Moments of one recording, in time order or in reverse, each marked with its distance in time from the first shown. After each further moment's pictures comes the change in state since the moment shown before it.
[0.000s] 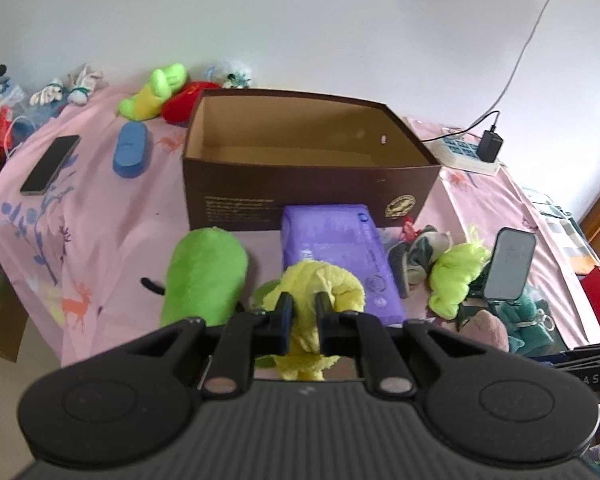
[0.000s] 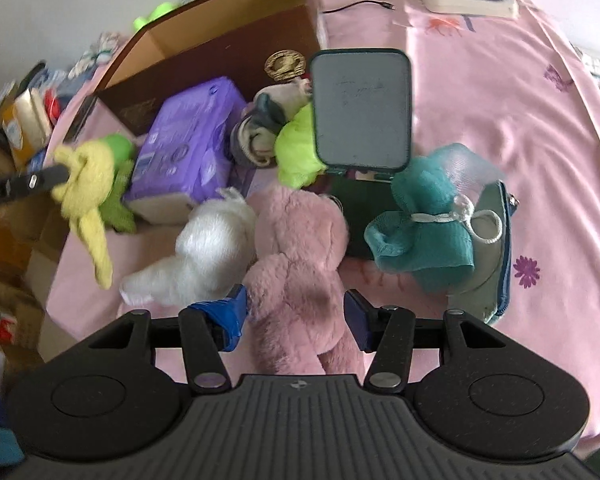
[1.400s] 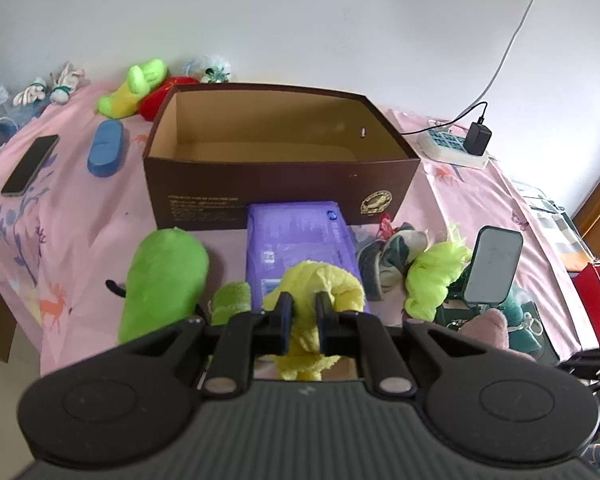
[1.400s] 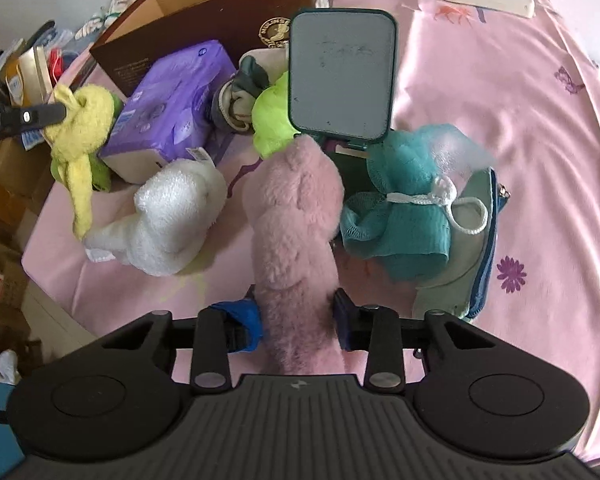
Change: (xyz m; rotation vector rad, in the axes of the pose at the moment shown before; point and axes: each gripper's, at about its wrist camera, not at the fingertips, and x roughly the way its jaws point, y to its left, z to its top) left arm 0.018 -0.029 0.006 0.005 0.019 -0.014; right arm 0.017 -0.029 -0.008 -0.071 0.049 0.010
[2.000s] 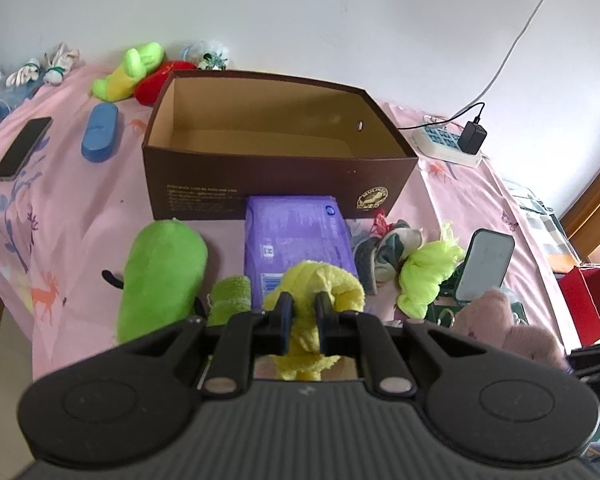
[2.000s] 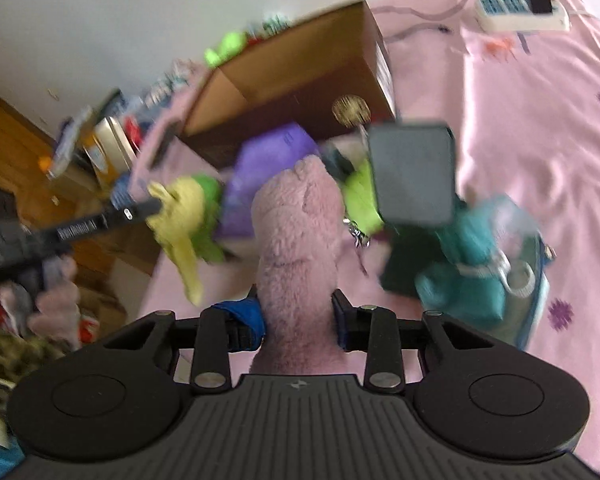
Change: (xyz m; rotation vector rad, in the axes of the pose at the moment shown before) left arm -0.004 0.015 0.010 -0.036 0.047 -0.048; right arm -0.057 0.005 0.049 0.111 -0.103 0.301
